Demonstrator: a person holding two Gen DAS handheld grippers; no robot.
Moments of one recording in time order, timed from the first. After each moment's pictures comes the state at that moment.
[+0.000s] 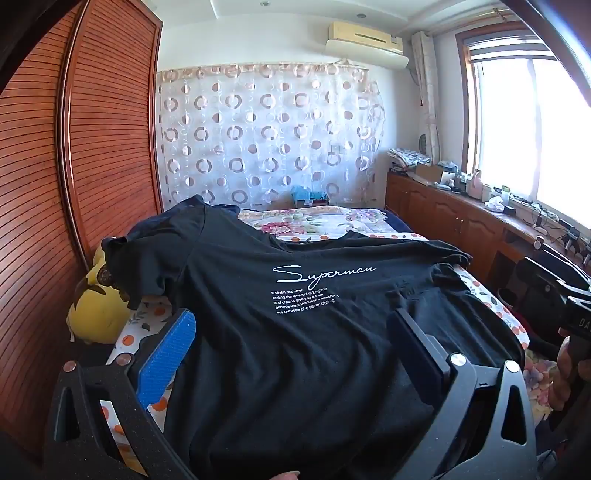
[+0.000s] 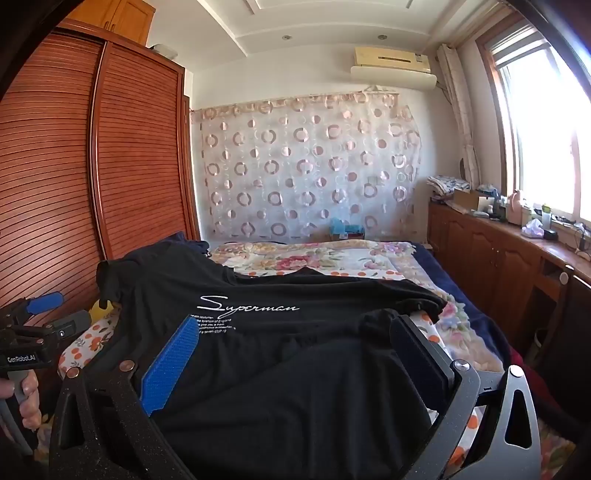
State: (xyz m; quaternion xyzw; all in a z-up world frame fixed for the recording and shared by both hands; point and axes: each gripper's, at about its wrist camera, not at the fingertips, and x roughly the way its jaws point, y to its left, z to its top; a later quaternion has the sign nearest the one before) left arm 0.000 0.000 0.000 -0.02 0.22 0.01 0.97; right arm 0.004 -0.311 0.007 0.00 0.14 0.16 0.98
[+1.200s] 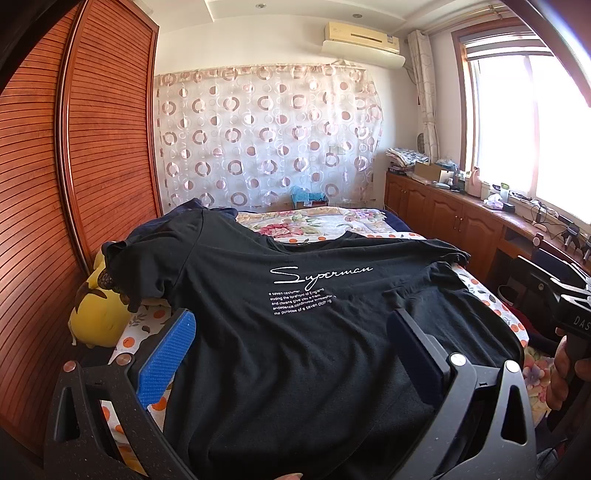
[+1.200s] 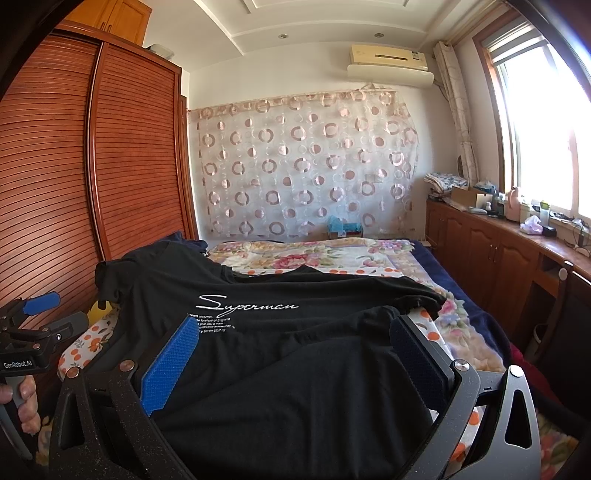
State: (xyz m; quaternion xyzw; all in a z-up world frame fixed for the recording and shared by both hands) left arm -0.001 -0.002 0.001 -0.01 0.22 0.01 0.98; right arm 0.005 -0.312 0.006 0.00 0.15 0.16 0.98
